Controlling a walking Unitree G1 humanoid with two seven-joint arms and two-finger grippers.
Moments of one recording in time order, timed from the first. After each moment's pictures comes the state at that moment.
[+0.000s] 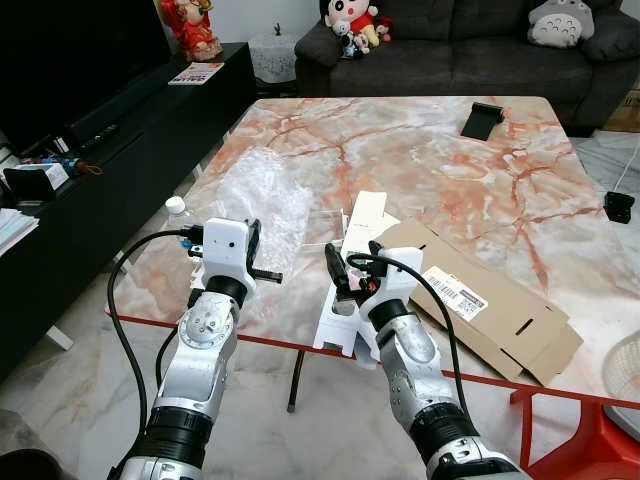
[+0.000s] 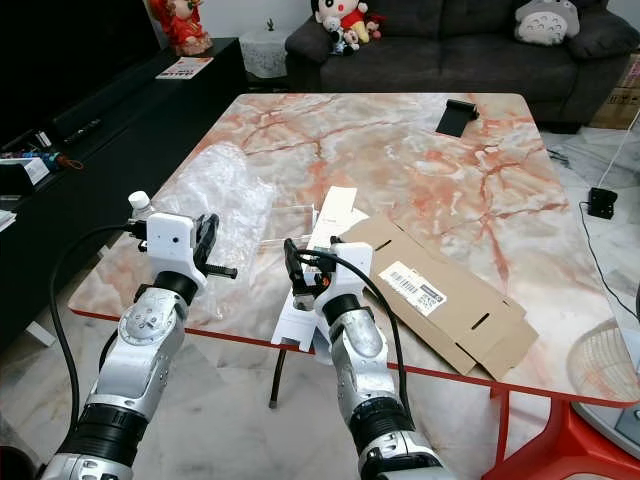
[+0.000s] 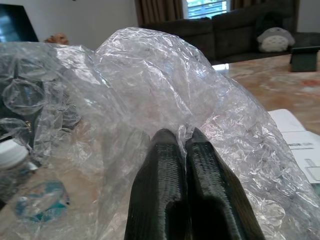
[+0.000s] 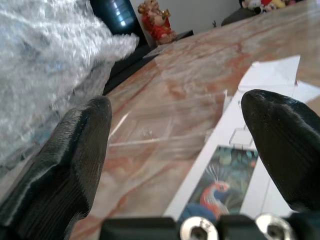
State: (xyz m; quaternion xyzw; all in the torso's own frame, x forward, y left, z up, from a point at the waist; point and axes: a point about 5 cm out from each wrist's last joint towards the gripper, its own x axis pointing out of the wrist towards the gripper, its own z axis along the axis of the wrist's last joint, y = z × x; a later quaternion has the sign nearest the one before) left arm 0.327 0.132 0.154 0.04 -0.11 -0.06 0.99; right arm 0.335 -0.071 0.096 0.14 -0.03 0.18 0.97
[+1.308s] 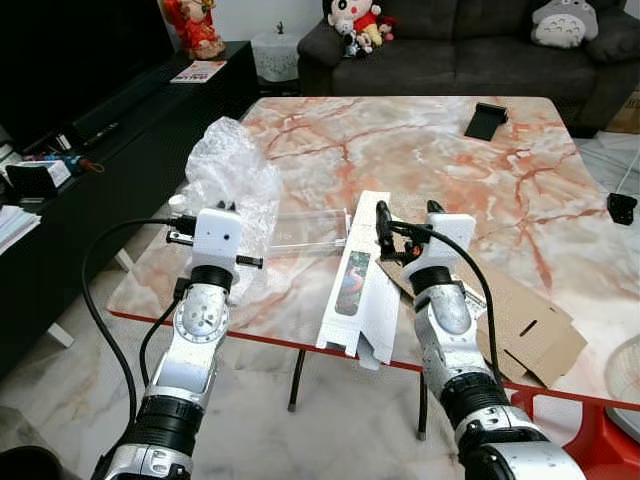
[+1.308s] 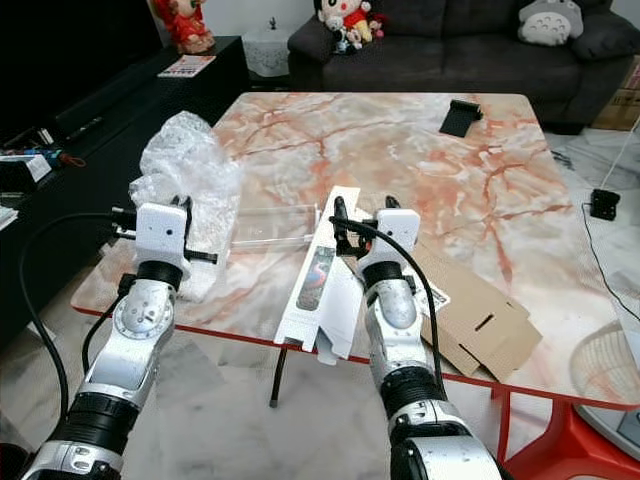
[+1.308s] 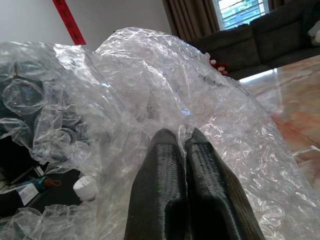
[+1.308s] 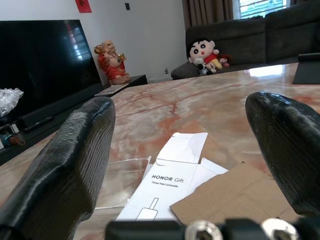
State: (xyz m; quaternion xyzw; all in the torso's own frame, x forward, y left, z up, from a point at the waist) left arm 0.331 0.145 0.166 0.13 -0.16 0.01 0.98; right arm 0.357 -0.125 0.129 0.05 -0.11 0.07 0.99
